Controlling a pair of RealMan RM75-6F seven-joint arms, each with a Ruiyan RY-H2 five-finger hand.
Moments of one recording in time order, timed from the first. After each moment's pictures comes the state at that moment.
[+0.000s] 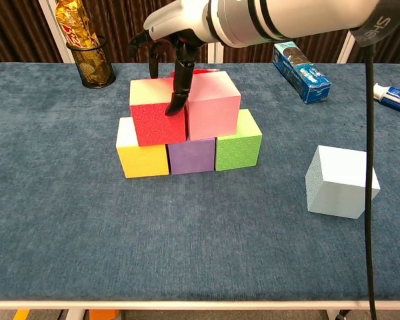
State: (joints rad) left arm -0.24 -1.16 -0.18 -1.58 1.12 1.06 -0.36; right arm 1.48 -1.41 0.15 -1.75 -0.30 0.83 -0.61
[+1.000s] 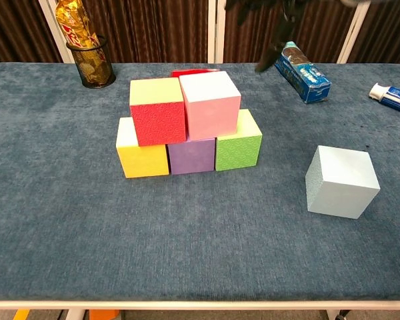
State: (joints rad) left arm -0.25 -1.16 -0.18 -1.60 1.11 1.07 -0.31; right arm 1.27 -1.22 0.09 -1.75 -0.44 0.86 -0.47
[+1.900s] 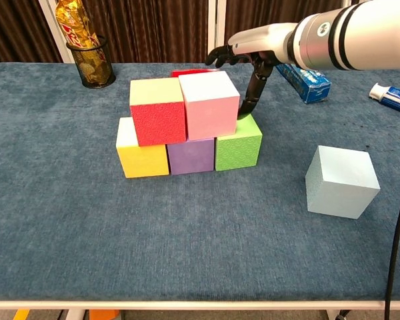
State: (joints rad) left arm -0.25 -1.17 -0.17 -1.57 1.11 1.05 -0.34; right arm 1.24 -1.41 0.11 -1.60 -0.48 0.78 -0.45
